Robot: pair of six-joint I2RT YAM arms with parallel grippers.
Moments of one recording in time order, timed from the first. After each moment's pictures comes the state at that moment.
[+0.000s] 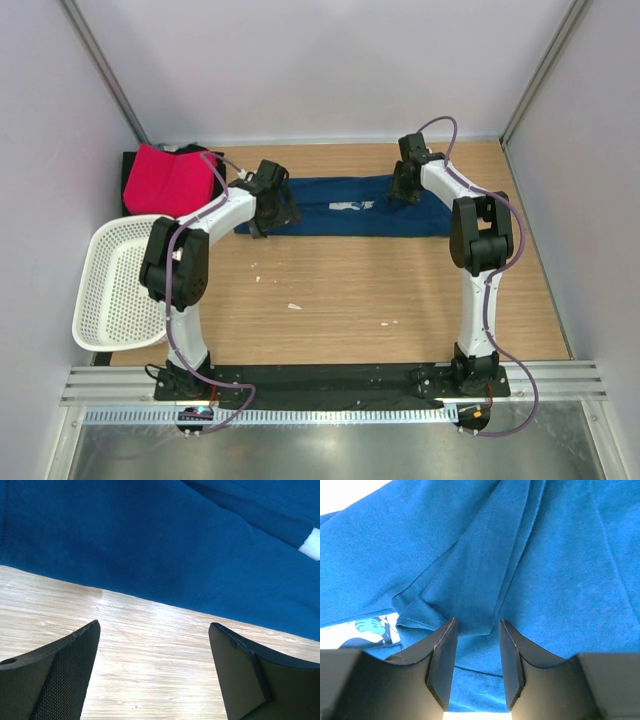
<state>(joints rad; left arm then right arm) -0.40 1.92 1.42 -0.60 -0.12 -0.76 0.19 2.19 1.75 -0.61 0.08 0.45</state>
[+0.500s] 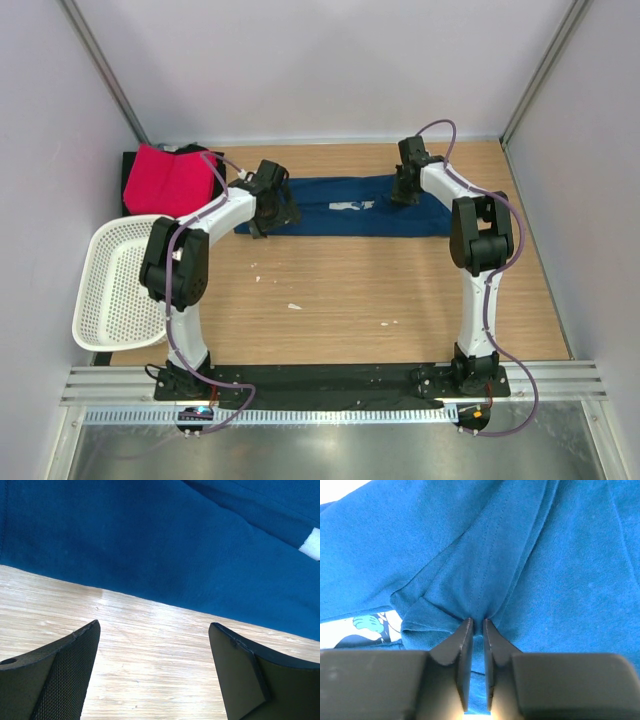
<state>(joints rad) -0.40 1.92 1.42 -0.60 -0.12 -0.76 0.19 2.19 1.71 -0.57 0.05 0.44</state>
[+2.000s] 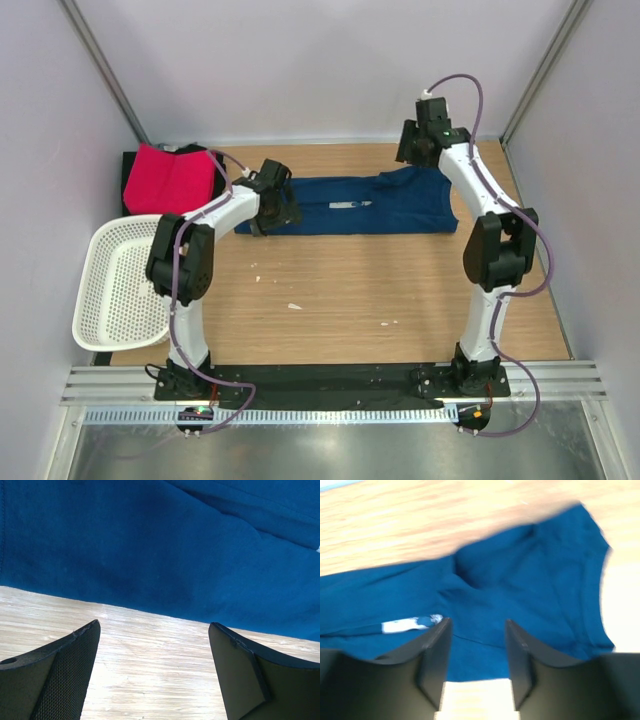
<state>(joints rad) -0.40 1.97 1.46 -0.61 -0.14 -0.71 0.19 2.02 1.90 -0.65 0.10 0.32</state>
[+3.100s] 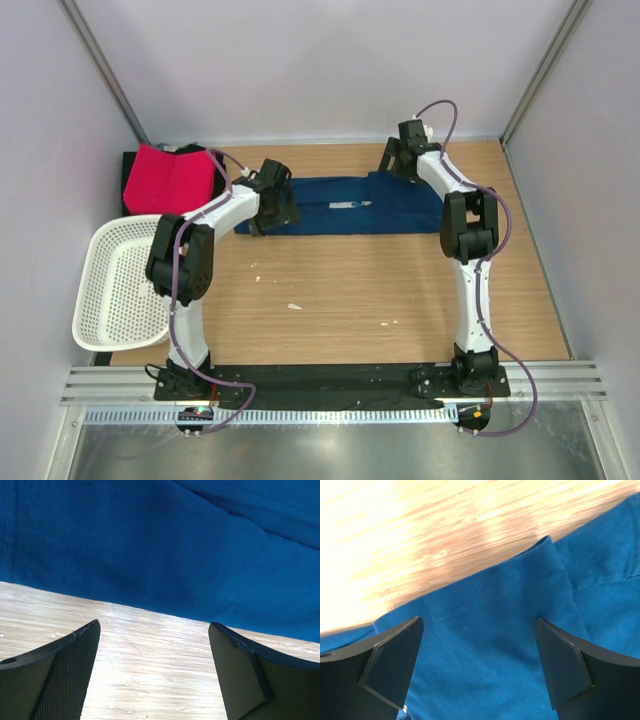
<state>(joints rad) -0.40 1.97 1.47 -0.63 -0.16 -0.70 0.17 2.39 2.04 -0.51 0.18 0.44</state>
